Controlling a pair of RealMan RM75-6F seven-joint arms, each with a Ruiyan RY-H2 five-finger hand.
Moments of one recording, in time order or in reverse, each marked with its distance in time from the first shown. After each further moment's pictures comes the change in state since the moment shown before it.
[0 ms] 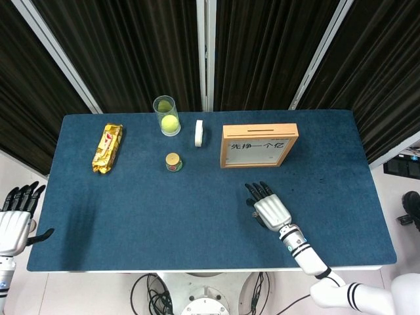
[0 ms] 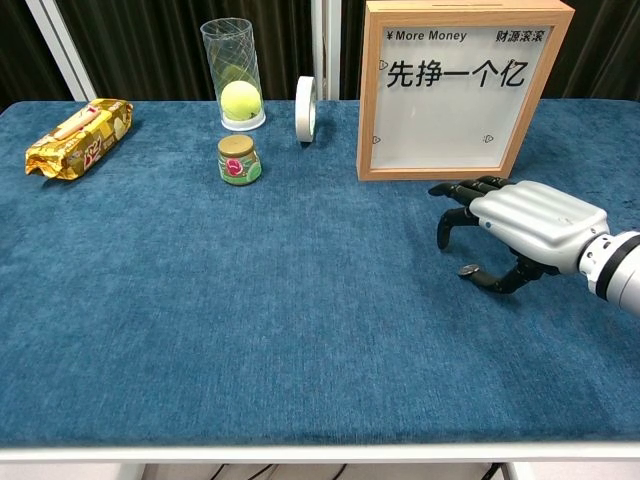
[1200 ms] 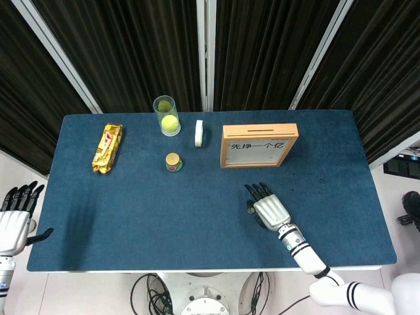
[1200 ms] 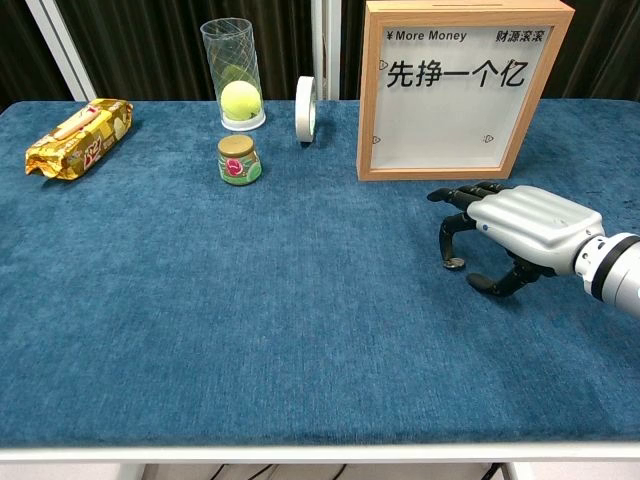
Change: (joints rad) left arm 0.001 0.004 -0.002 -0.013 -0.011 -0.002 0.011; right arm 0.002 0.001 0.016 -0.013 0.027 -0.044 -0.009
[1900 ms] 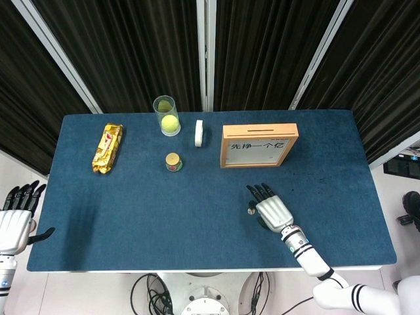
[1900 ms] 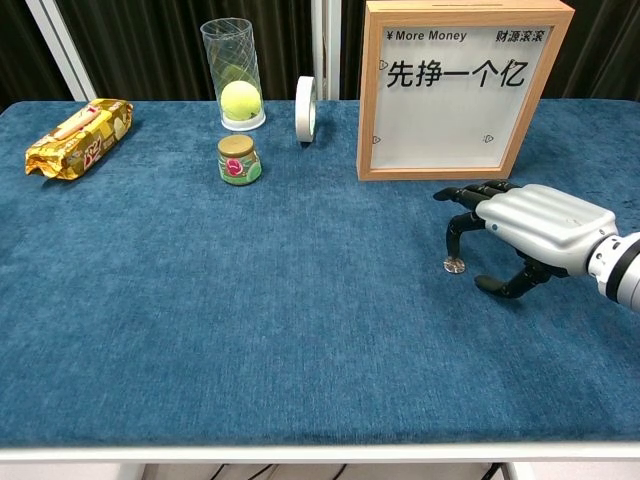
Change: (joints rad) left arm -0.006 -0.002 -0.001 -0.007 -0.002 -0.007 0.012; right arm -0.020 0.032 0.001 -0.035 -0.017 0.002 -0.004
